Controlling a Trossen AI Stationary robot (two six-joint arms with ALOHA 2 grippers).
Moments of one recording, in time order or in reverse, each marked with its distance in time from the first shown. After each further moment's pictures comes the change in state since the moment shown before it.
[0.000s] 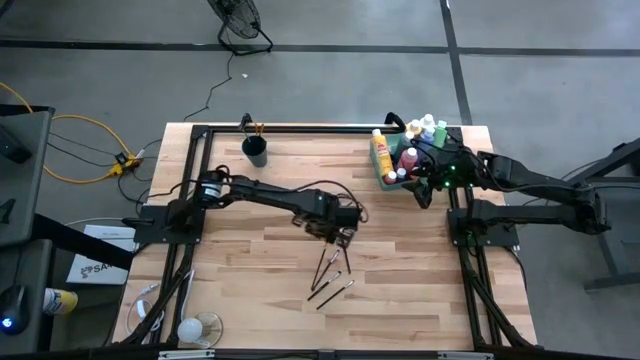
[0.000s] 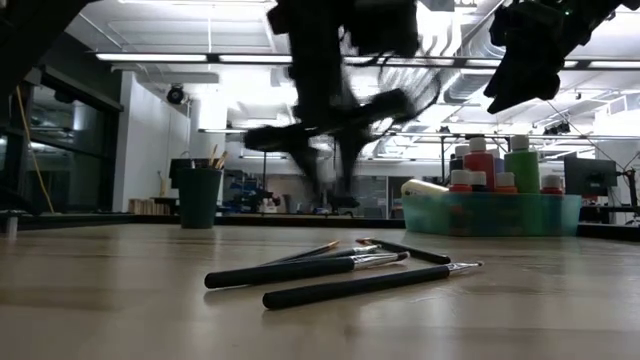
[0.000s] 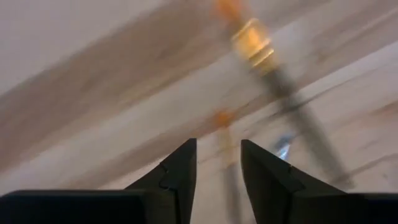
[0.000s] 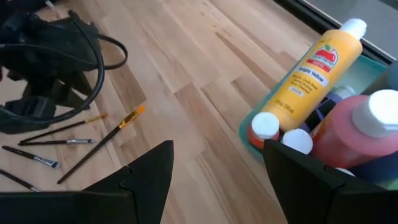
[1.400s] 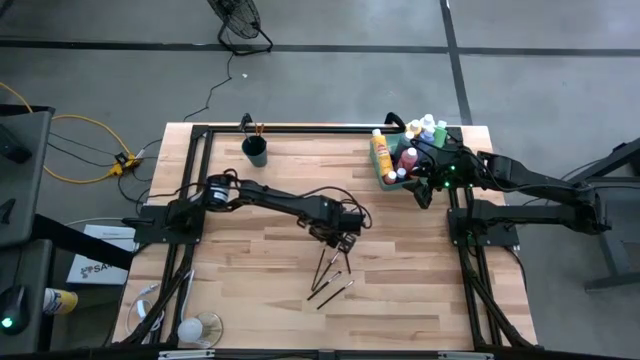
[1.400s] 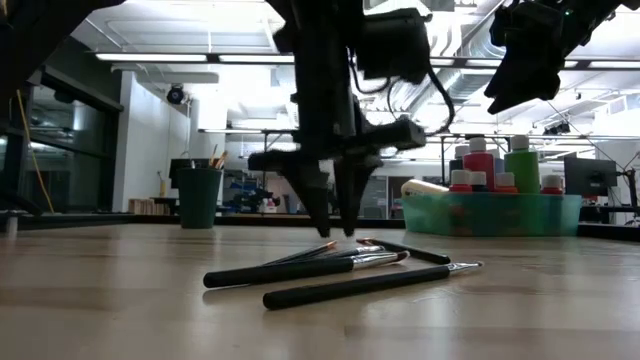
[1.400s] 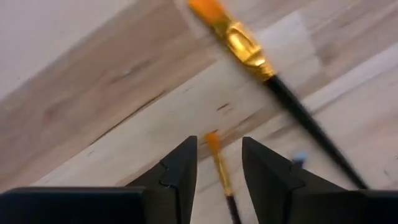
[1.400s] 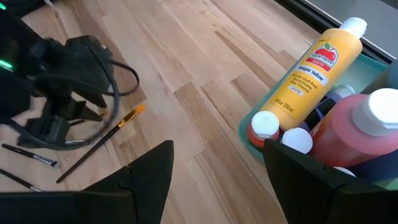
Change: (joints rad) left arm -0.011 0.075 0.004 0.045 -0.017 0.094; right arm 0.000 0.000 0.000 -0.002 0.001 -0.001
